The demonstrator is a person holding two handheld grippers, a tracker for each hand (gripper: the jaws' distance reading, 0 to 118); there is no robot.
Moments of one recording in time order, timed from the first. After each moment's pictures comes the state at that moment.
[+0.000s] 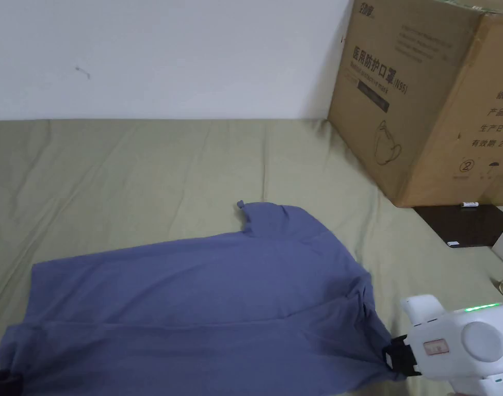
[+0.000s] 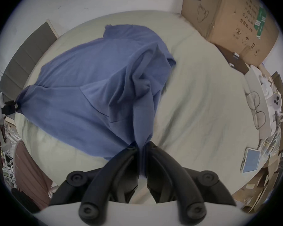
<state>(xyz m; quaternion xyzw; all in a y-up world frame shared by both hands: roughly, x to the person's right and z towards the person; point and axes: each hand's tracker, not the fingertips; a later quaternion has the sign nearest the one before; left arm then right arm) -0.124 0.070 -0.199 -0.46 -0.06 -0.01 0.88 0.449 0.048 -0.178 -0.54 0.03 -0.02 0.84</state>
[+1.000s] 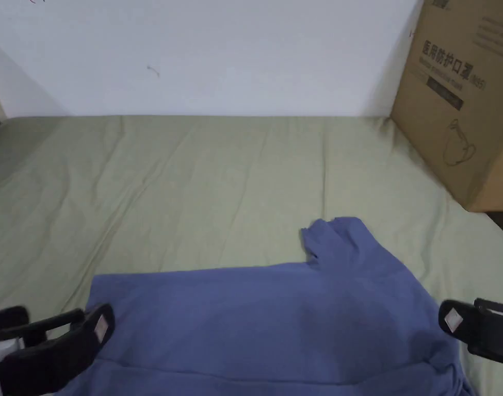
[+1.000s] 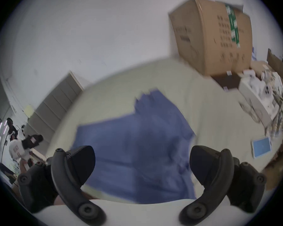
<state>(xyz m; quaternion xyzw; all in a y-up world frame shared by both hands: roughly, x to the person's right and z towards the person) -0.134 0.159 -0.114 -0.21 -0.13 0.11 0.96 0.379 0.172 -0.097 -0.28 0.06 -0.16 0.94</state>
